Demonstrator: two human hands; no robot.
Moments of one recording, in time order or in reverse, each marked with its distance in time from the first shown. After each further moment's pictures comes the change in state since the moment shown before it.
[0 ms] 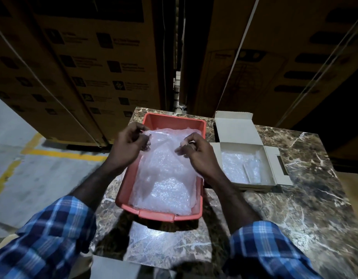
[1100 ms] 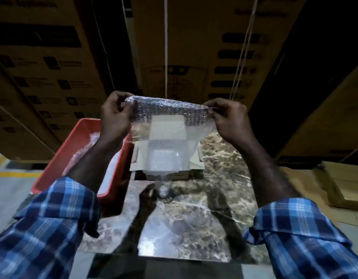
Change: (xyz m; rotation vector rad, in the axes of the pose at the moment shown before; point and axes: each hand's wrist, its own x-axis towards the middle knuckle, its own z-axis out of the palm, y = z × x) left_hand -0.052 0.148 0.244 -0.212 0.218 0.261; right_hand -0.108 -0.044 -0.335 -0.409 0.343 -0.441
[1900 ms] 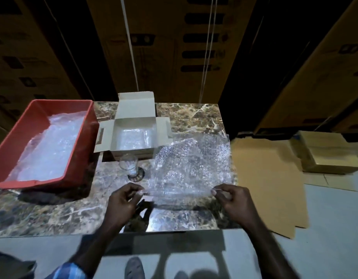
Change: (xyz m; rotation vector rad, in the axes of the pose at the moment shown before) left_hand -0.245 -0.123 0.023 0.300 -0.325 -0.465; right_hand -0.253 0.158 -0.059 -0.104 -0.191 0.432
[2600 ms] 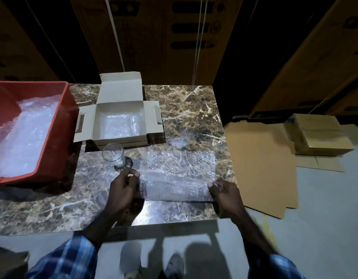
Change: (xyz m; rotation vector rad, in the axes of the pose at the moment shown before) left_hand 0.037 -0.025 0.038 0.196 0.051 -0.070; right_hand 0.008 0.065 0.042 0.248 -0.043 0.452
